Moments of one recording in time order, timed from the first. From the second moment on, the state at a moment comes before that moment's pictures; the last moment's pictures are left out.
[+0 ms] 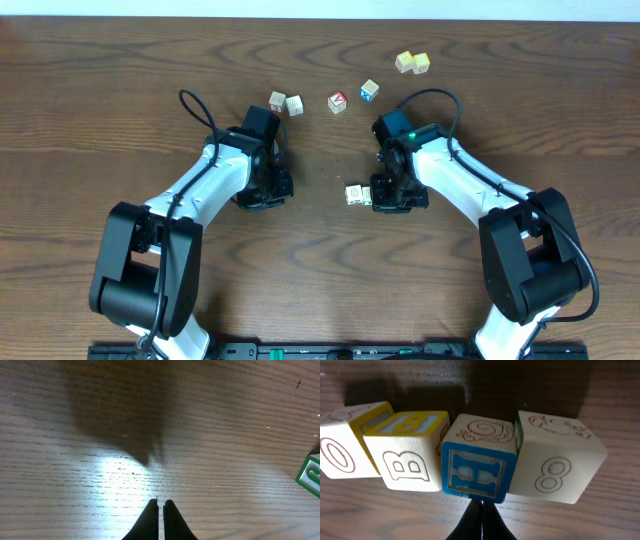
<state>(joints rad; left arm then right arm) -0.31 1.80 1.12 -0.79 0.24 -0.48 0.43 1.90 1.23 -0.93 -0.14 0.41</state>
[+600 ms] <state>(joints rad) -0.31 1.80 1.12 -0.79 0.24 -0.48 0.43 1.90 1.23 -0.92 -0.12 0.41</state>
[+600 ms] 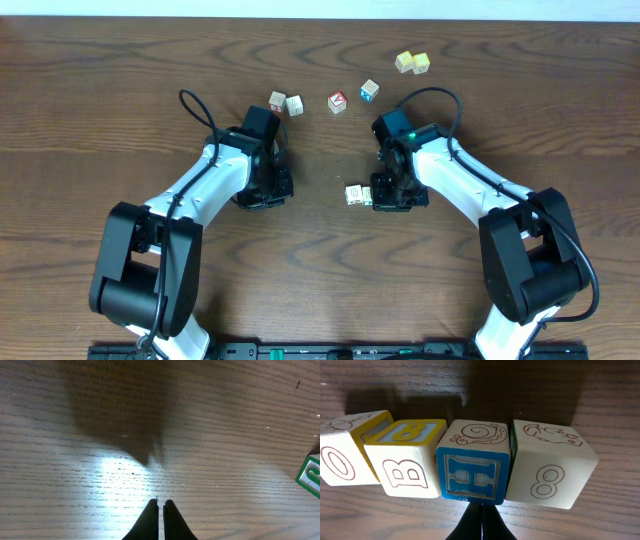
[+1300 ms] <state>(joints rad) -0.34 1.80 1.12 -0.63 0.34 -0.47 0.26 1.77 1.33 -1.01 -0.18 0.38</state>
